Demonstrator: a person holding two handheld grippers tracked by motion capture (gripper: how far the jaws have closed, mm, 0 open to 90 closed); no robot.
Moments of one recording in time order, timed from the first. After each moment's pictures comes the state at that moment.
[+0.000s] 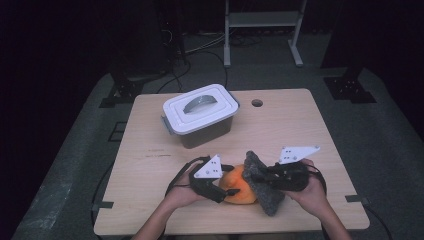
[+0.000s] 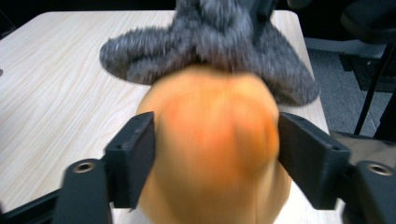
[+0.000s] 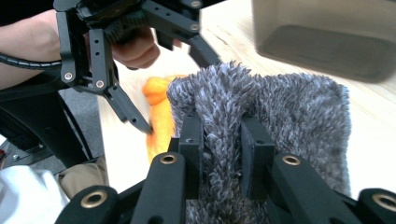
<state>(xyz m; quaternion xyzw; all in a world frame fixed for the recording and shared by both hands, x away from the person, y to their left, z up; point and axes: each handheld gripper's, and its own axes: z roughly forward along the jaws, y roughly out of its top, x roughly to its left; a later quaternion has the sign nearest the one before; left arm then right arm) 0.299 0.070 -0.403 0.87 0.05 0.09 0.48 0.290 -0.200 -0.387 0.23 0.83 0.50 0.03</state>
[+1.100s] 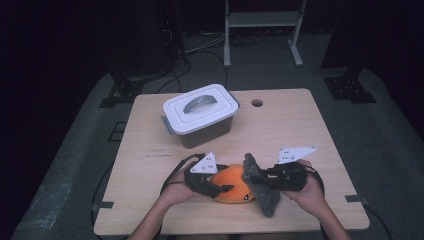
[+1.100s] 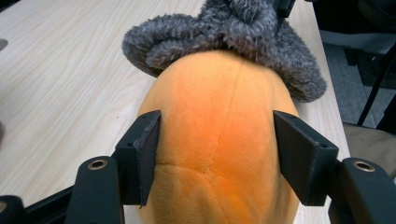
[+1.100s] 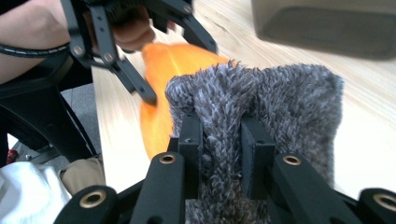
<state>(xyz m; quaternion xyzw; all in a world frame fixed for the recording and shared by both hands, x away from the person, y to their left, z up) 0.314 0.088 -0.412 0.88 0.08 0.07 0.46 0.300 -0.207 -0.407 0.25 0.83 0.49 0.01</state>
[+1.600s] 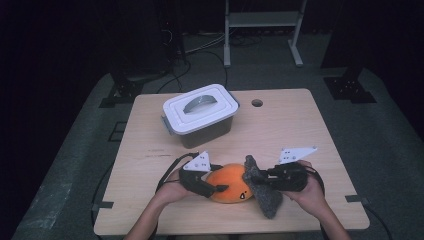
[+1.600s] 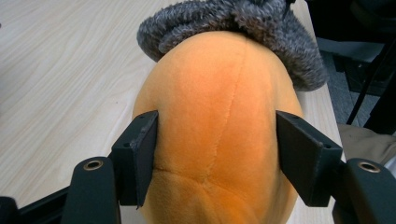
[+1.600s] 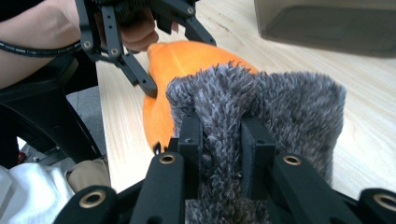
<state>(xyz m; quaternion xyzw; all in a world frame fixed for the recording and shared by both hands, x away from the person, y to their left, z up) 0.319 0.103 -0.417 0.88 0.09 0.05 0.47 0.300 -0.207 -0.408 0.25 0.83 0.50 0.00</state>
